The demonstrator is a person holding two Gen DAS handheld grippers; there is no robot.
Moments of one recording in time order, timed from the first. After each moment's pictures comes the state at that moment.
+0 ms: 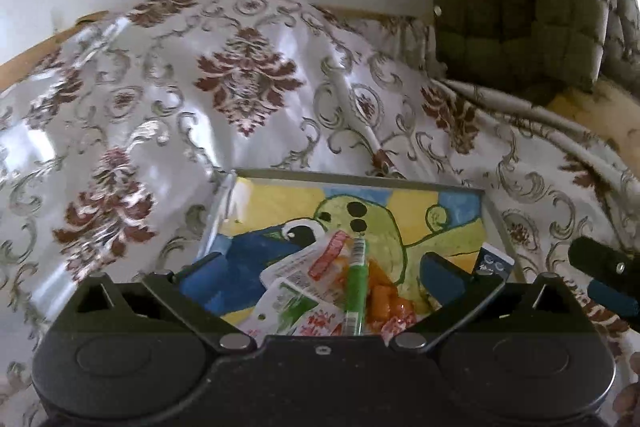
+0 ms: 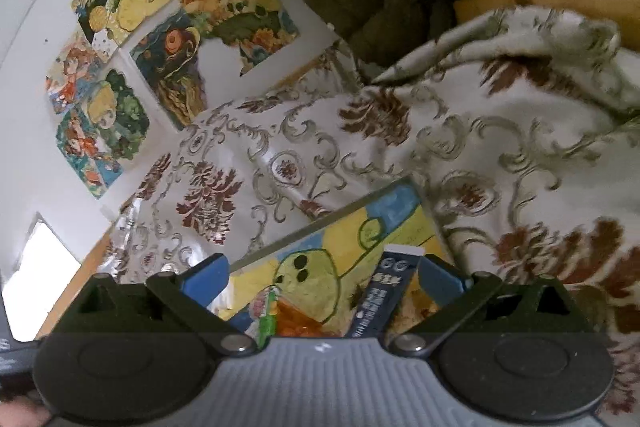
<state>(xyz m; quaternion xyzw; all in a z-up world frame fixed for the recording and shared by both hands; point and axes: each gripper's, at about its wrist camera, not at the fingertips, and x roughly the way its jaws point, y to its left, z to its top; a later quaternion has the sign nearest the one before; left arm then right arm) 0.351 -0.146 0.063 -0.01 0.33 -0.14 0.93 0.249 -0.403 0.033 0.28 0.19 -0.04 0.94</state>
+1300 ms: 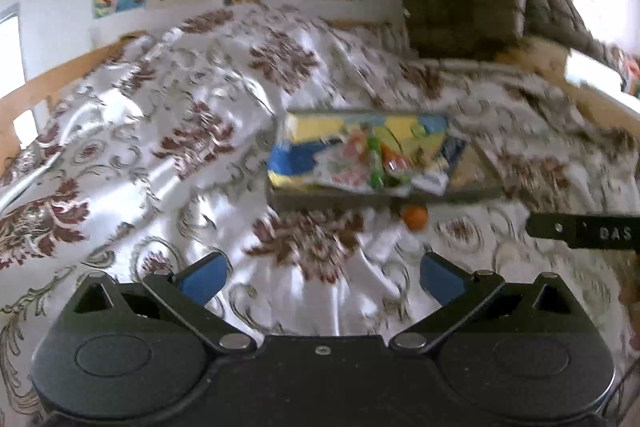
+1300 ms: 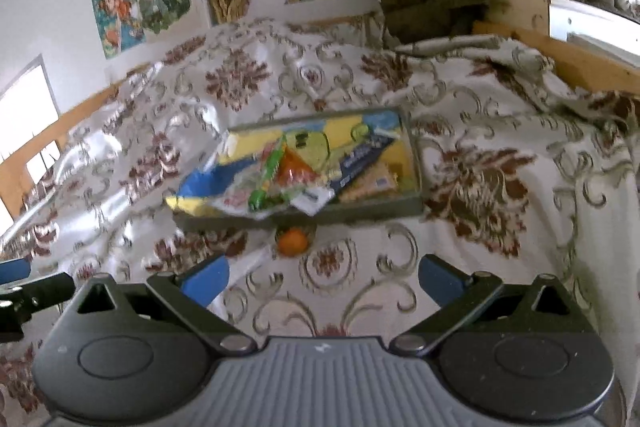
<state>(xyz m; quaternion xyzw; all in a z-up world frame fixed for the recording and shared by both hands) 0.112 -0.027 0.031 0.05 0.29 -0.17 0.94 0.080 -0.287 0.020 0.09 0.29 -0.05 0.95</state>
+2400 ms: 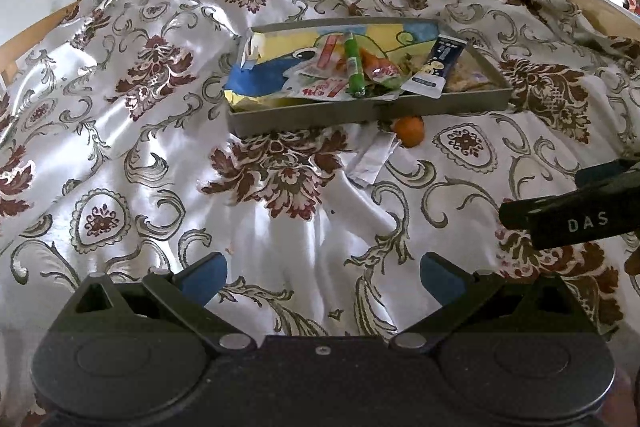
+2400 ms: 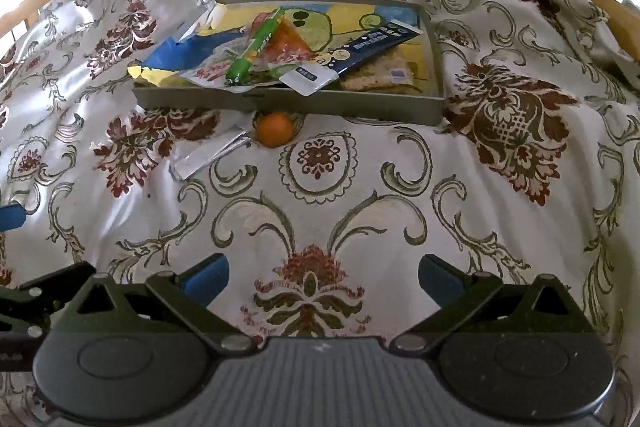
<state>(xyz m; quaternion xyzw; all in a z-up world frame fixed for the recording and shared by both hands) 0.148 -0.063 -0.031 0.09 0.38 -0.18 0.90 0.132 -0.266 -0.031 0.01 0.43 -0.06 0.90</state>
